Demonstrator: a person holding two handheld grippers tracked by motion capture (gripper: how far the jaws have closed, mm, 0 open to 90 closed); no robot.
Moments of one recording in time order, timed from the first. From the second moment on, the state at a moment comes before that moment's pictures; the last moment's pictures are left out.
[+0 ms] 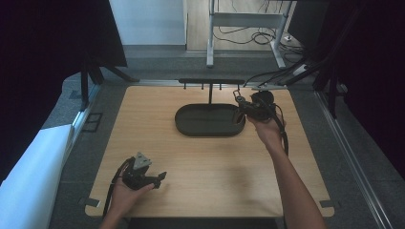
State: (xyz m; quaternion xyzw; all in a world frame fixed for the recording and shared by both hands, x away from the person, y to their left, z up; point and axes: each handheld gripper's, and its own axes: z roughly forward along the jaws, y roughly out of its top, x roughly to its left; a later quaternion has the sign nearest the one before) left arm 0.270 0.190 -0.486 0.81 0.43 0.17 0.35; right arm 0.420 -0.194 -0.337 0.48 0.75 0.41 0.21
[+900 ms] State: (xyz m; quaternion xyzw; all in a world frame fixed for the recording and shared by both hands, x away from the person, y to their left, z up) left arm 0.271 0.190 -0.486 0.81 0.43 0.17 0.35; right arm 0.466 -0.191 -0.360 0.51 0.73 0.39 0.24
